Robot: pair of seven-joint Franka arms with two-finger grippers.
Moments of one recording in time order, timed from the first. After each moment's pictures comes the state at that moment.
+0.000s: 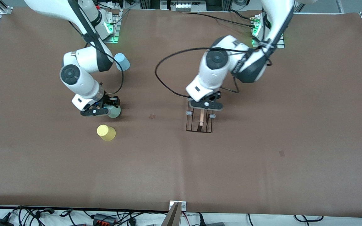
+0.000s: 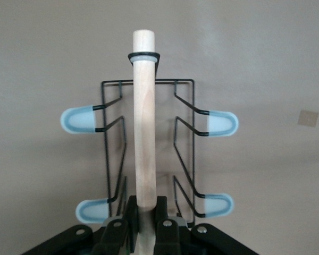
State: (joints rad) left arm -0.53 0.47 -0.20 -1.66 0.07 2.12 -0.67; right arm 0.19 0.26 0.08 -2.18 0.02 2.46 0.17
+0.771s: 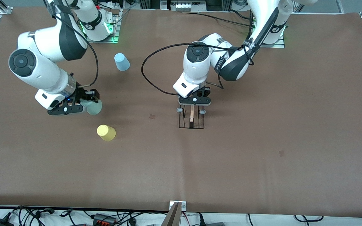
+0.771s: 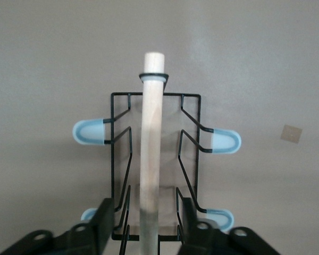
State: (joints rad) left arm -0.58 0.51 -0.19 -1.60 0.10 2.13 -0.81; right arm 0.16 0.15 0.08 -1.89 0.02 1.96 0.12
